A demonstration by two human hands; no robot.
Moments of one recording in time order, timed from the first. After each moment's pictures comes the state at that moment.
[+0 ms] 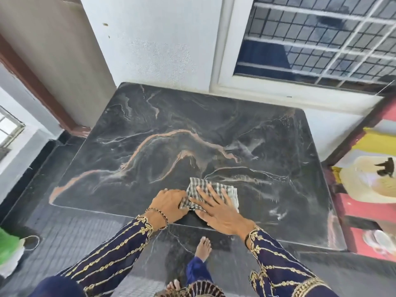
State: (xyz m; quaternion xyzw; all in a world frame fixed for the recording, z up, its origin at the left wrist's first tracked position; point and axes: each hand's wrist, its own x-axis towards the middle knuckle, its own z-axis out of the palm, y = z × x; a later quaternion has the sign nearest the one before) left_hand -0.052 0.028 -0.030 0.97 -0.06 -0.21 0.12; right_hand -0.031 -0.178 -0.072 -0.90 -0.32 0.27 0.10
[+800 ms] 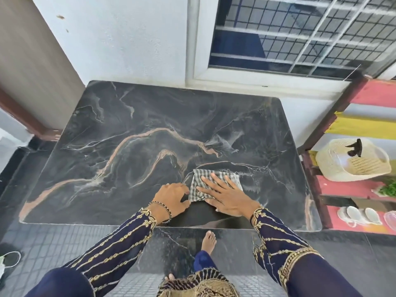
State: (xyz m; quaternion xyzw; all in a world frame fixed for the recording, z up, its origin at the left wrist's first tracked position) left_hand -0.017 -0.016 -0.027 0.96 -0.12 -0.22 0.13; right_hand 0.010 -0.251 -0.076 -0.92 -0.33 0.22 0.02
